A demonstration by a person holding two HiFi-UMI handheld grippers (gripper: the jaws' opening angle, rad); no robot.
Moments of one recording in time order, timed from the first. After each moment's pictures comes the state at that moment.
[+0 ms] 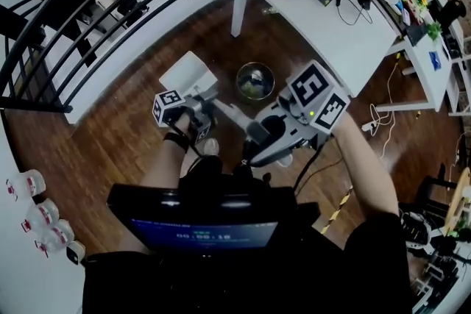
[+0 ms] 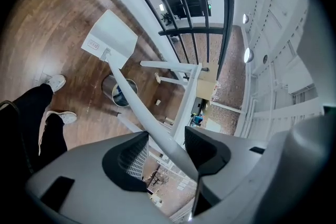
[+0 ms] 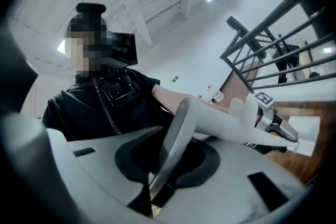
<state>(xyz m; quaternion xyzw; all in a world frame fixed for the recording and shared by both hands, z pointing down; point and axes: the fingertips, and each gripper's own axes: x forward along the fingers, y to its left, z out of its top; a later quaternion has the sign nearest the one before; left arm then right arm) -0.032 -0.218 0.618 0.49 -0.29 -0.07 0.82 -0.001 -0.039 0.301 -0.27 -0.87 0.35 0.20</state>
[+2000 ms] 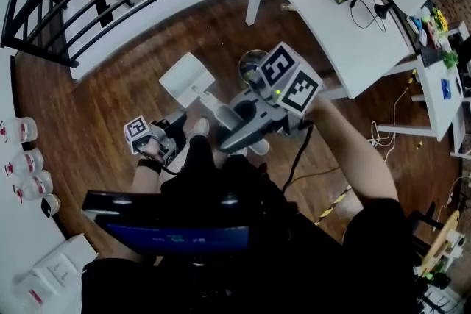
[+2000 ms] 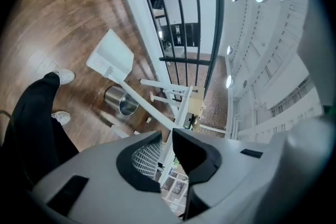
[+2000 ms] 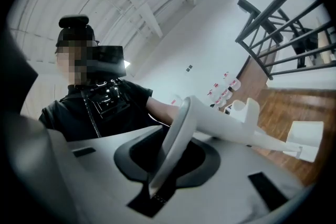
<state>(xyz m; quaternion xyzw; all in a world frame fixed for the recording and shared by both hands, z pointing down) -0.115 -0.062 0.642 0.46 -0.40 -0.24 0.75 0.035 0.027 0.317 -0.37 -0.83 0.36 0.21</state>
